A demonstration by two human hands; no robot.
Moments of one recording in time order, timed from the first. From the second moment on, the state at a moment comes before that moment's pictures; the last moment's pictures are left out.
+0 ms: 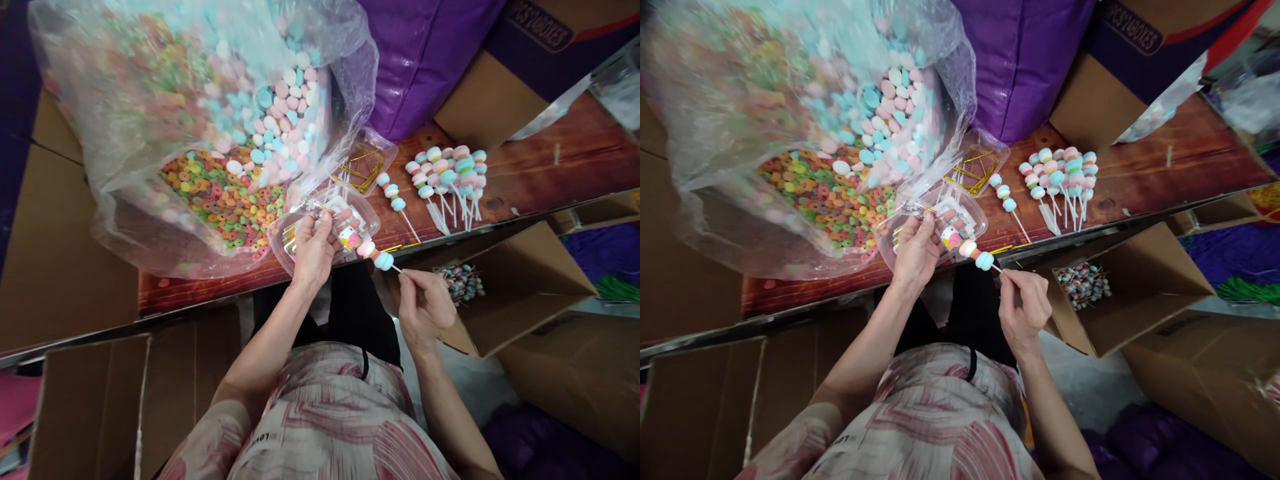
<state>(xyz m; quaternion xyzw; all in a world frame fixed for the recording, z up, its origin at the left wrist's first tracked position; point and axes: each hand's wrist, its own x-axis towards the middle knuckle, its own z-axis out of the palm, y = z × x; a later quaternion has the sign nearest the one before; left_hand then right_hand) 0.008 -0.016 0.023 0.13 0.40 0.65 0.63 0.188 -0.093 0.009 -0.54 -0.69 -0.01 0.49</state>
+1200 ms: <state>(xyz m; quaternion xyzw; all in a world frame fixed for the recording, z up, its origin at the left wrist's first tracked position) 0.014 -0.020 0.029 0.16 0.37 0.61 0.68 0.157 -0.086 0.023 -0.55 -0.54 0.46 0.44</state>
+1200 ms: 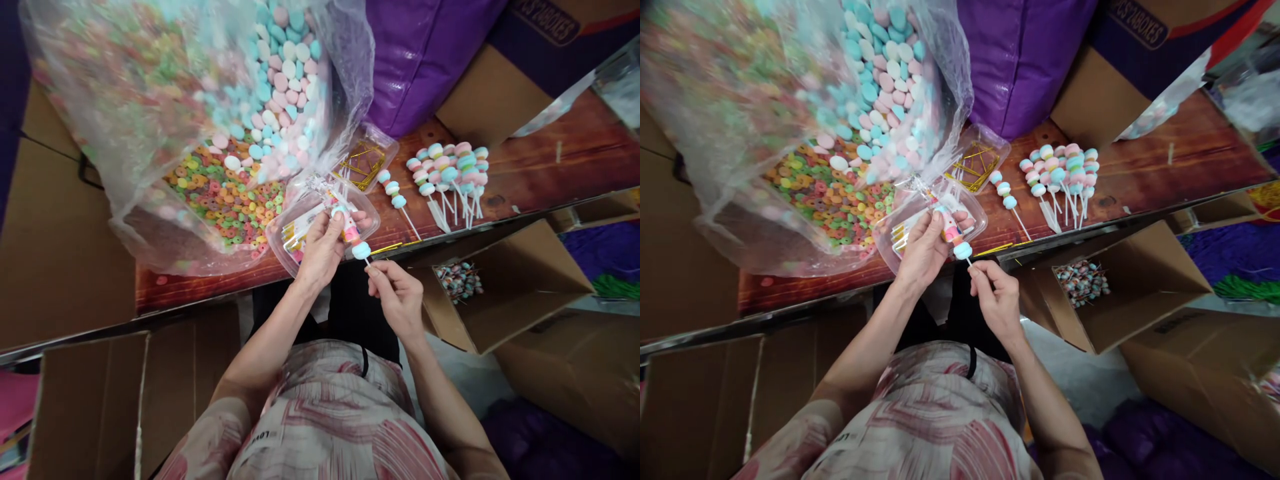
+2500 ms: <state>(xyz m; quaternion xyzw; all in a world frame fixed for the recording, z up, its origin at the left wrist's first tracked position) -0.004 -0.012 0.039 0.12 0.39 0.60 0.69 0.132 -0.069 0.031 -0.52 -0.51 0.52 0.44</state>
